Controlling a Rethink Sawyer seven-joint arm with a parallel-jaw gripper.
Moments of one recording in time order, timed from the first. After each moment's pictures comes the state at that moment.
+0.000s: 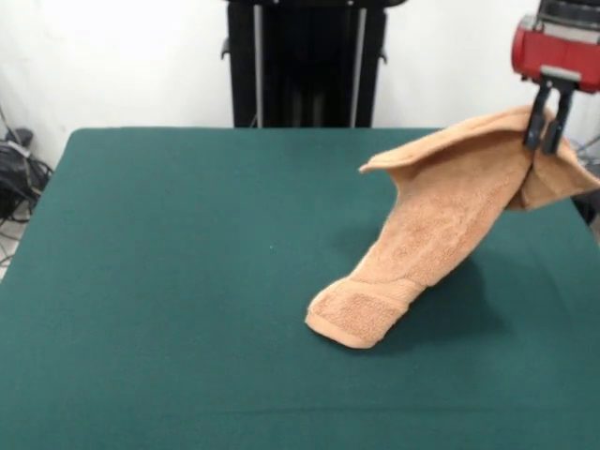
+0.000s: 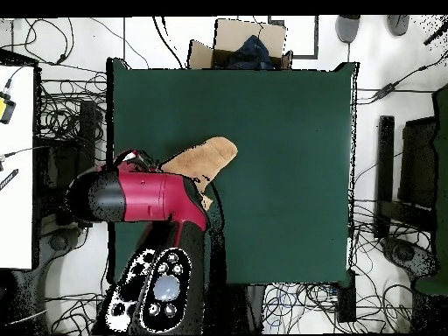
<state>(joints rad) 0.21 -0.74 -0.18 1.66 0.13 0.46 2.43</state>
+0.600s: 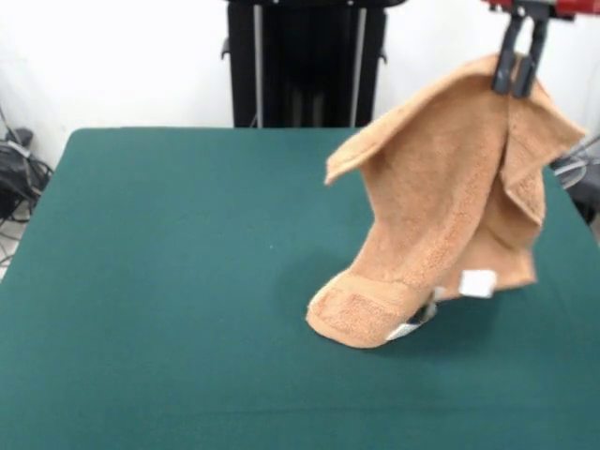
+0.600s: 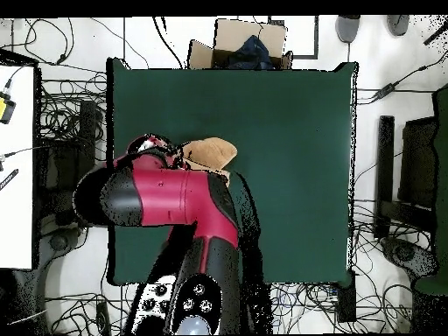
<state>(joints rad) 0.13 -0.88 -0.18 1.63 0.00 0.51 2.43</state>
